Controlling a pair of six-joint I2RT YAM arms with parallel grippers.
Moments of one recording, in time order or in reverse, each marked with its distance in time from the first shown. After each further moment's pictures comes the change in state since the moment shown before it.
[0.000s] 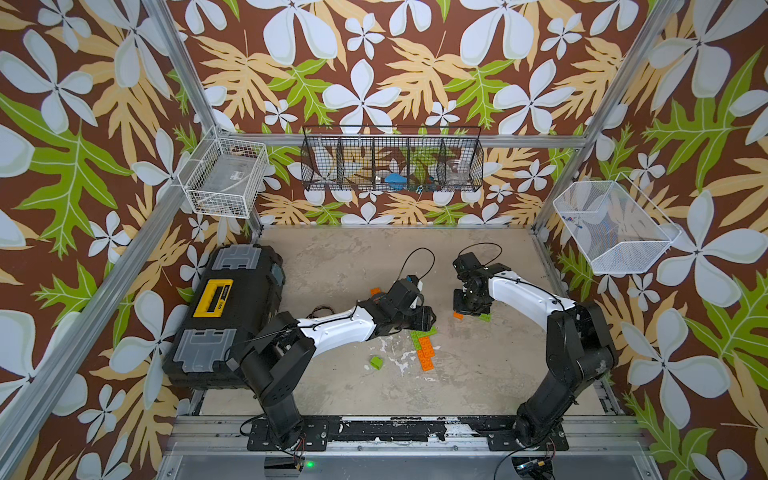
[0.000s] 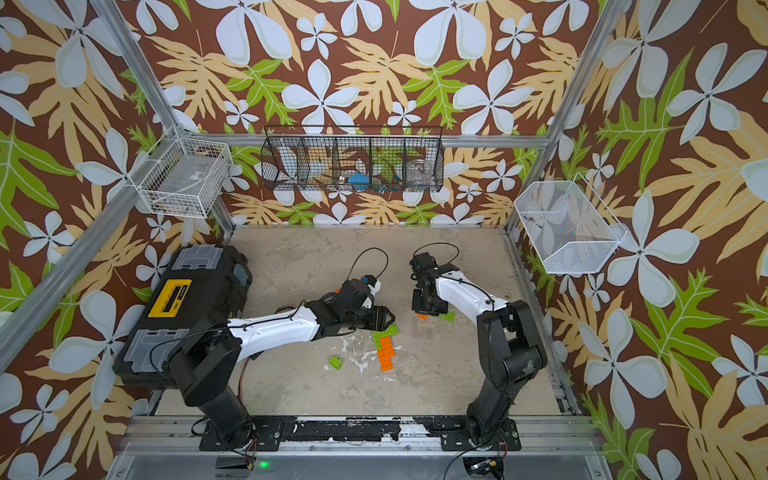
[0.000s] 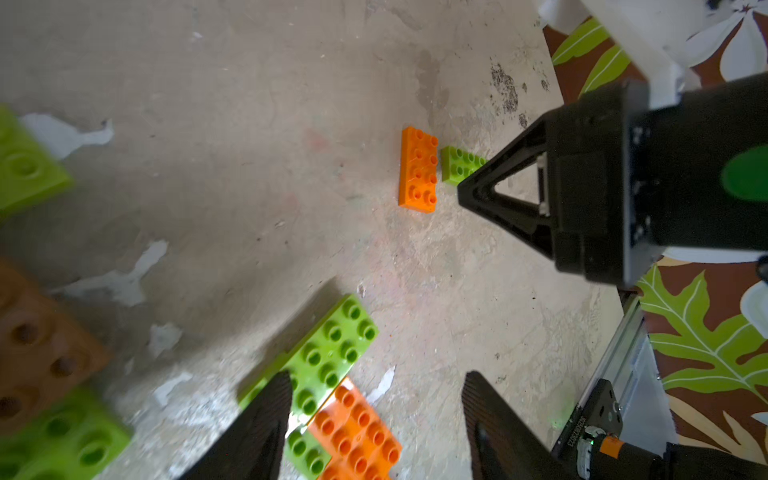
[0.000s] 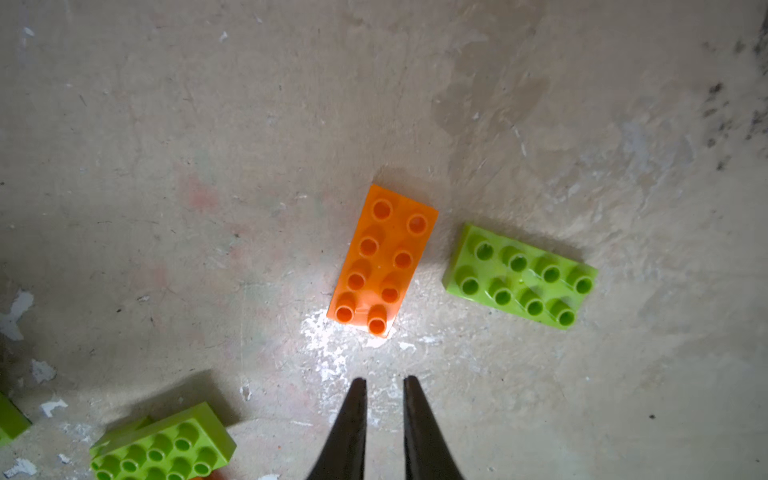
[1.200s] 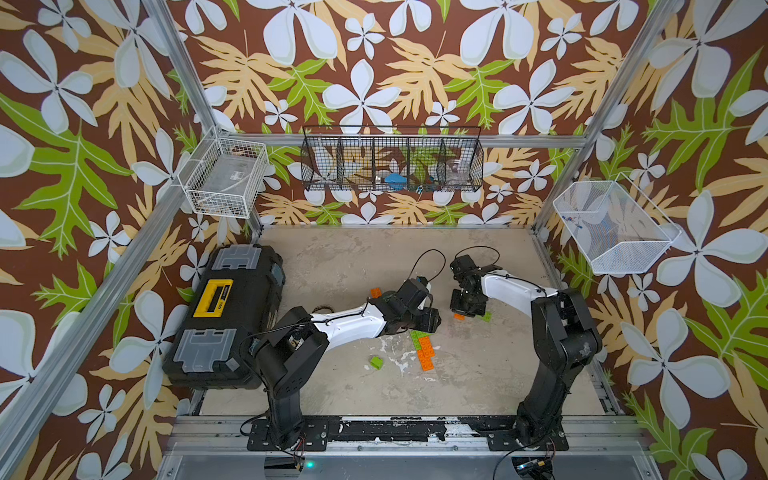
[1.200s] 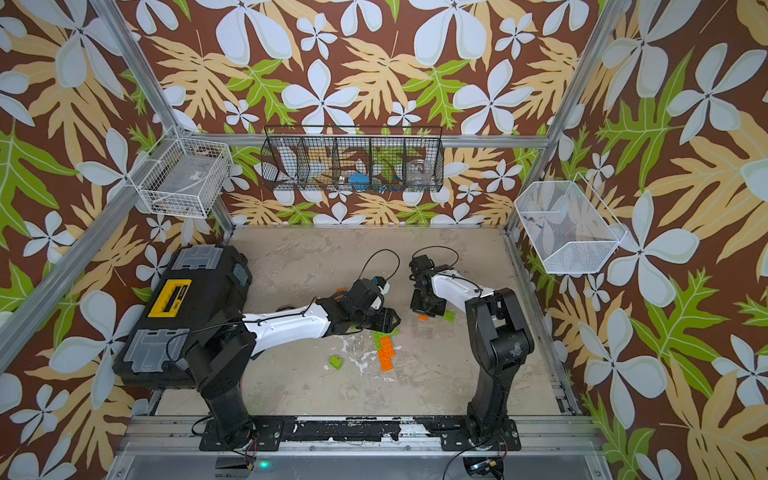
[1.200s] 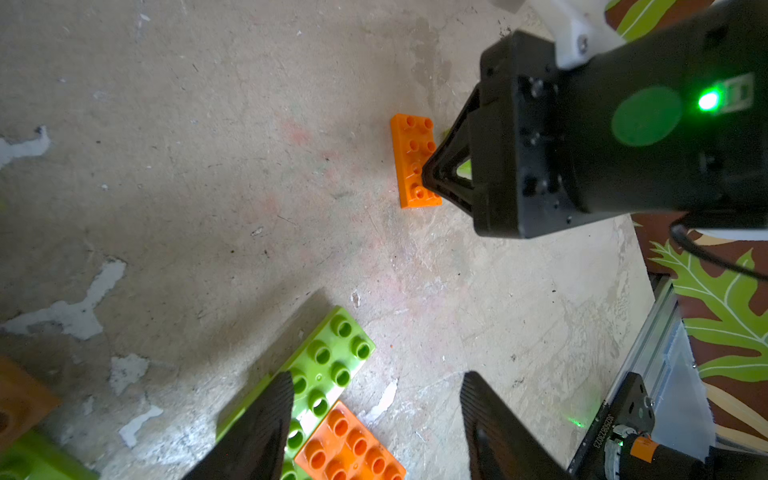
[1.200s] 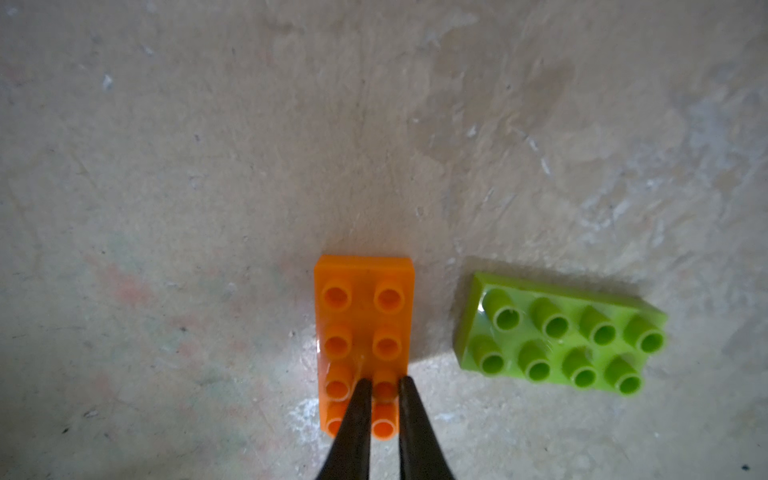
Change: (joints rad) left arm -0.013 0.048 0.048 -0.049 -0.008 0.043; right arm -0.025 0.120 0.010 0.070 0.003 0.101
